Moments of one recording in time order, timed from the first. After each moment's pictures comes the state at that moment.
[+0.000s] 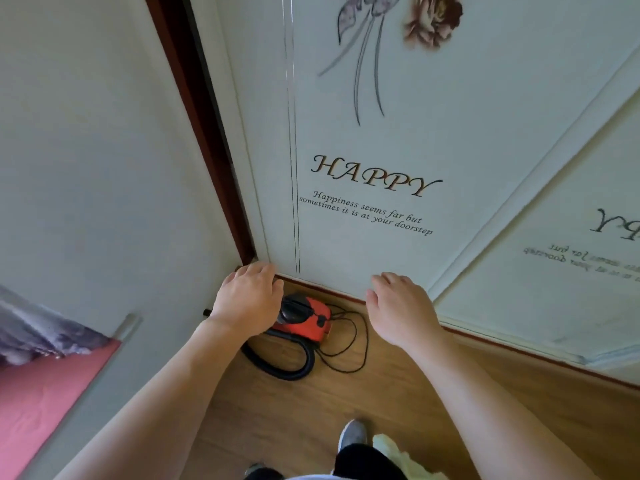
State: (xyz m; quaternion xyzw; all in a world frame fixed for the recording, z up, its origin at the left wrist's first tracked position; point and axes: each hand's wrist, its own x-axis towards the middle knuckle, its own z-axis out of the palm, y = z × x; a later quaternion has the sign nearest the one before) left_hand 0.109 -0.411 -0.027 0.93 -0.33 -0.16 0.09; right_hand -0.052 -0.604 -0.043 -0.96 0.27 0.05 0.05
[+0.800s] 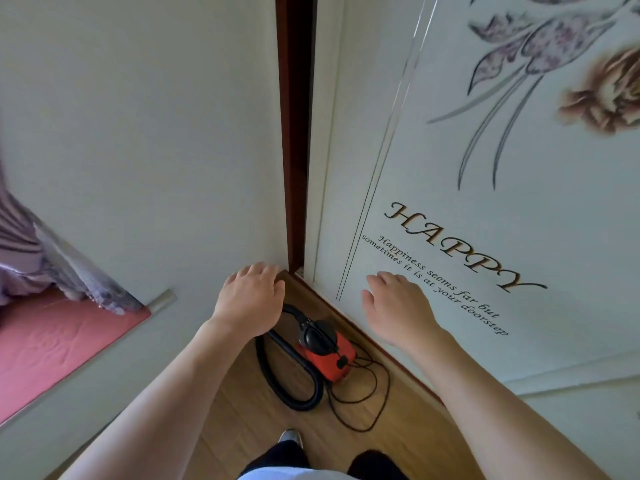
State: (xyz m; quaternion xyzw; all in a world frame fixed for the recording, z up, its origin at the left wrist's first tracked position) left_hand 0.196 -0.440 -0.041 0.97 -0.13 -0.13 0.13; right_hand 0.128 -0.675 -0.037 -0.99 0.04 0.09 0.02
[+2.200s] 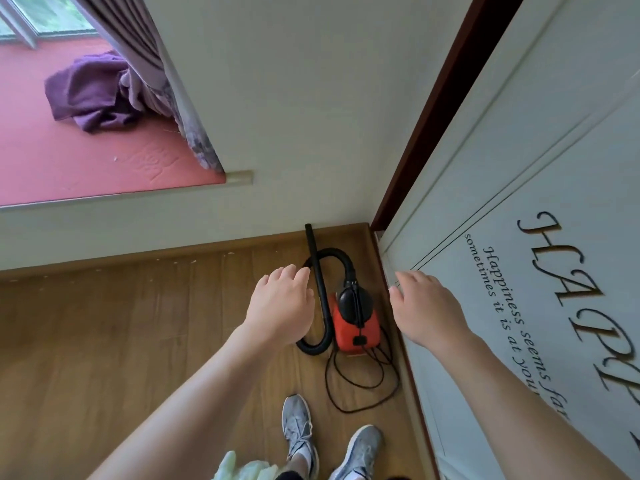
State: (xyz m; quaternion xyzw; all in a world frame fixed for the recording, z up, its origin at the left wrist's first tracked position) left_hand 0.125 -0.523 -0.179 0.96 0.15 -0.15 0.16; right_hand 0.222 -0.739 -0.170 -0.96 -0.19 0.21 0.03
